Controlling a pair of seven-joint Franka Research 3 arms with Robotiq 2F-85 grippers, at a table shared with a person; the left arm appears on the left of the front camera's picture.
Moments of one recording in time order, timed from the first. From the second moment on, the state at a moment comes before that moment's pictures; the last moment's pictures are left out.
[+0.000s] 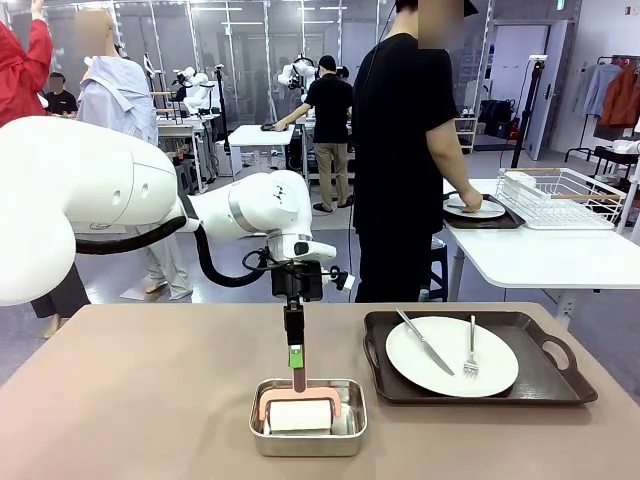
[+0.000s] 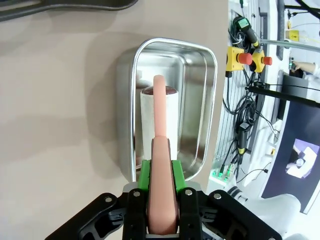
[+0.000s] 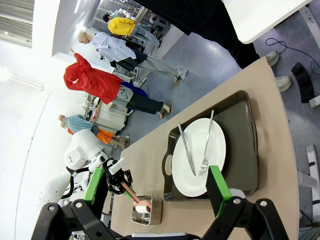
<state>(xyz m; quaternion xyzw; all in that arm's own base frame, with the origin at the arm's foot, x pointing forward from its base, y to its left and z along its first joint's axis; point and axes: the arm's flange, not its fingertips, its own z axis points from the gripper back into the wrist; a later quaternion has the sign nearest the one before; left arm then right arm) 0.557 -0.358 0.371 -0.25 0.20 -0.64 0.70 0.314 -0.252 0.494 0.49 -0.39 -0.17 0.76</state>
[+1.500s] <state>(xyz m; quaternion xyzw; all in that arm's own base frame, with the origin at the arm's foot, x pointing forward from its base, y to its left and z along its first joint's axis) 0.482 -0.041 0.482 -0.33 -0.20 -0.16 0.91 0.313 -0.252 0.494 0.48 -0.39 -0.17 0.76</state>
